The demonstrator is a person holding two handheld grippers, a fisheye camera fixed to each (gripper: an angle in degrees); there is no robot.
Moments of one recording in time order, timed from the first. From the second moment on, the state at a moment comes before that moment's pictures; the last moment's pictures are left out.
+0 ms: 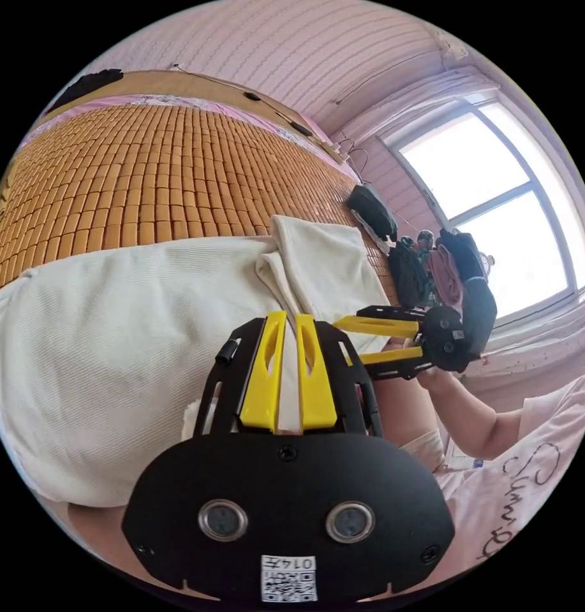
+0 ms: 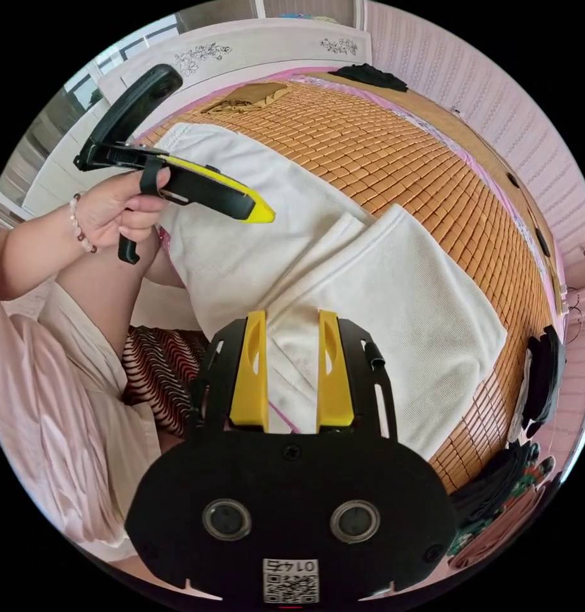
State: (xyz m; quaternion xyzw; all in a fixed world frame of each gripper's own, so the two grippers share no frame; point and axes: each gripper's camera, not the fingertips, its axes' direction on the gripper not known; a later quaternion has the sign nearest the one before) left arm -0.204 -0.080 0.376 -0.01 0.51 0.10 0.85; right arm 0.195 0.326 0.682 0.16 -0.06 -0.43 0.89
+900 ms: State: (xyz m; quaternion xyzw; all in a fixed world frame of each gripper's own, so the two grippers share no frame) left arm -0.158 -0.137 0.372 -0.04 0.42 0.16 0.89; right arm 0.181 0.277 0.612 0.21 -0.07 -0.37 0.90
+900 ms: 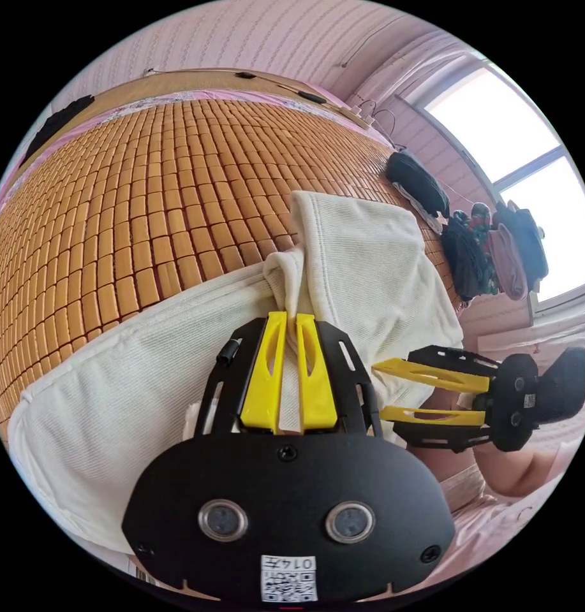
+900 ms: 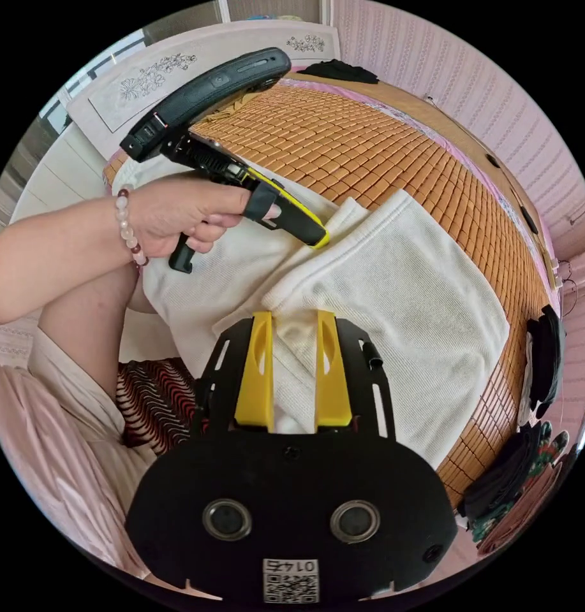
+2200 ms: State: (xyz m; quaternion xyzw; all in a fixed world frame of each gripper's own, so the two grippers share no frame) left arm -0.171 -0.041 0.315 -0.03 0.43 0.16 0.89; right arm 0.156 0.039 0.530 0.05 -0.07 -0.56 0.82
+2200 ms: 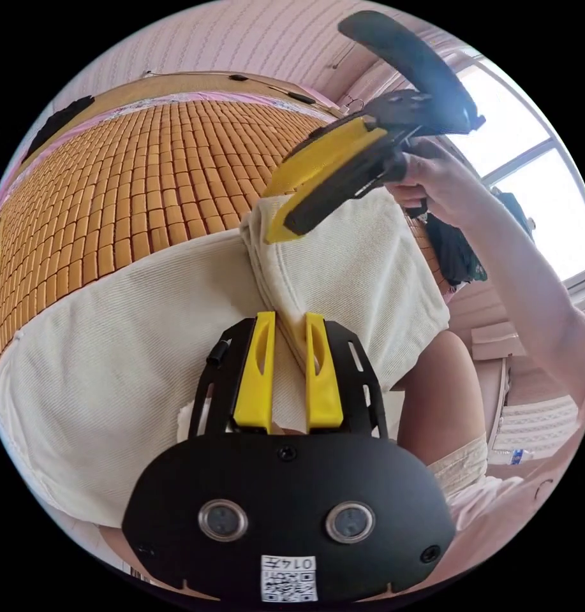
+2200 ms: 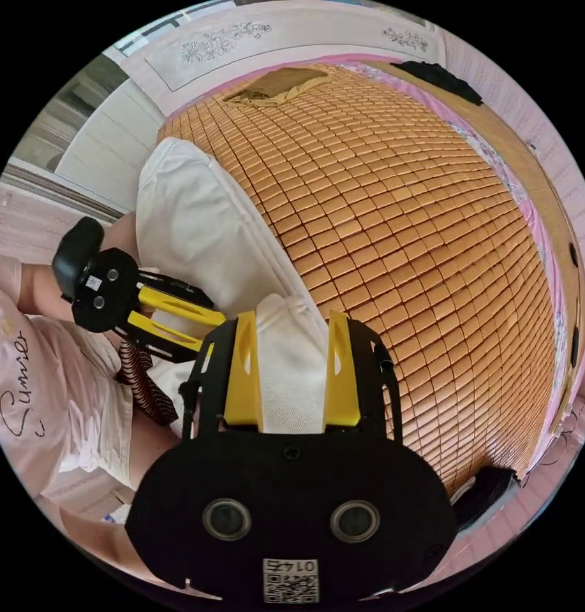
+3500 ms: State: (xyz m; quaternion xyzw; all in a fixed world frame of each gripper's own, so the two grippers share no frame) left arm -0.511 0.110 0.320 -0.05 0.30 -0.14 0.94; right arm -0.033 0.070 0.463 0.10 -0.23 -0.58 0.77
